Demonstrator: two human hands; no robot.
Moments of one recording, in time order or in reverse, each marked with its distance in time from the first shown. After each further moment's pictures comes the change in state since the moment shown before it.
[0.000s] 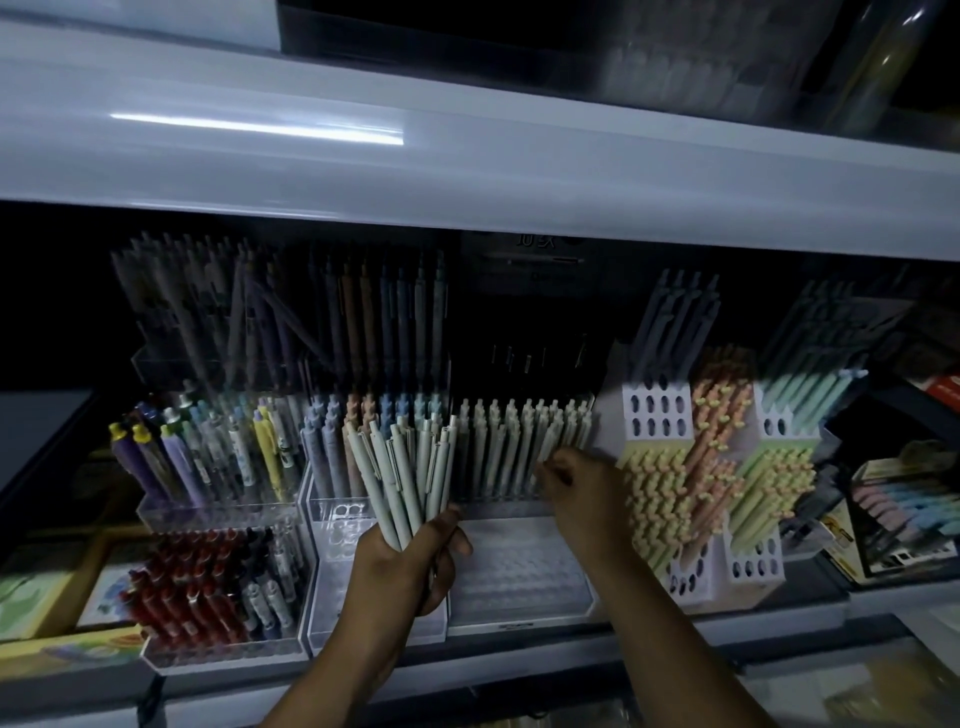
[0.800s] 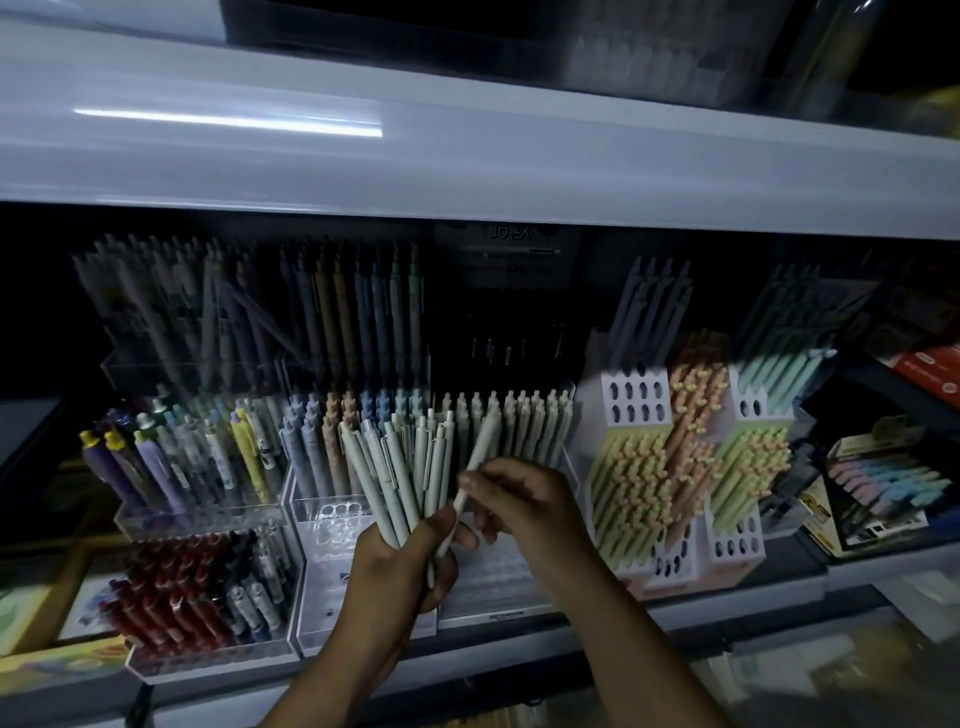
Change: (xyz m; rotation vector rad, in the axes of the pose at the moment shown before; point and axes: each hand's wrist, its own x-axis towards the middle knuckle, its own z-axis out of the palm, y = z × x) left_hand -0.005 -0.003 0.009 -0.006 -0.062 0.022; right_hand -0.036 -0.095 -0.022 0.777 -0.347 0.246
